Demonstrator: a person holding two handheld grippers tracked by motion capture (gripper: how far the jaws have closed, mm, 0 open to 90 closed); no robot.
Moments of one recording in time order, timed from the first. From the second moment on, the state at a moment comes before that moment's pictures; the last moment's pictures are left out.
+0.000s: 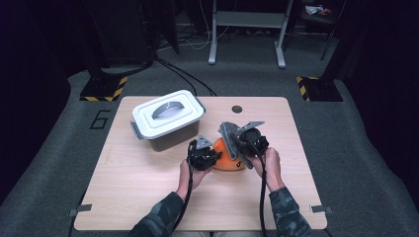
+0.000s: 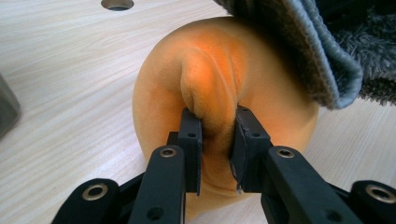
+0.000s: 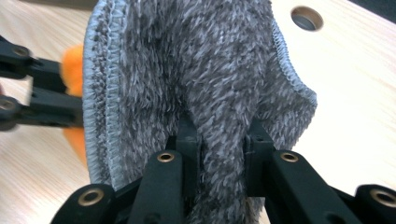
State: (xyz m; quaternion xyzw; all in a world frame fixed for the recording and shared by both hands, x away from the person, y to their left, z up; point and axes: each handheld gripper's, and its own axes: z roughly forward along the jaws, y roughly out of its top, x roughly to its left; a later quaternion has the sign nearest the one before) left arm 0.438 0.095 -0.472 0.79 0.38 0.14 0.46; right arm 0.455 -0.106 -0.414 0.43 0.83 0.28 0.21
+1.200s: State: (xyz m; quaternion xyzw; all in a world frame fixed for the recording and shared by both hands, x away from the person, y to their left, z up) left arm 0.439 0.095 -0.473 0.79 0.38 0.14 0.46; right arm 0.451 -0.163 -0.446 0.50 0.81 0.24 0.20
